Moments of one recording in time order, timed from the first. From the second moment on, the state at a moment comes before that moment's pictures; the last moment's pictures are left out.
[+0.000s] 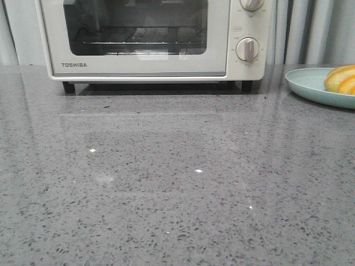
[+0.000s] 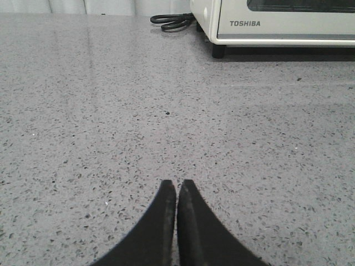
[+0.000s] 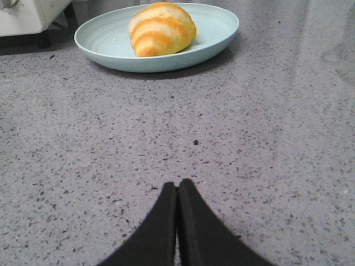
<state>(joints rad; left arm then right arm) -0.09 0.00 0.00 -0.11 0.31 0.05 -0.07 -0.01 0.01 -0.14 0.34 0.19</state>
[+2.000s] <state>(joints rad) -0.12 0.42 -0.47 -0.59 0.23 0.27 -0.07 0.30 -0.36 0.11 0.17 0.24</state>
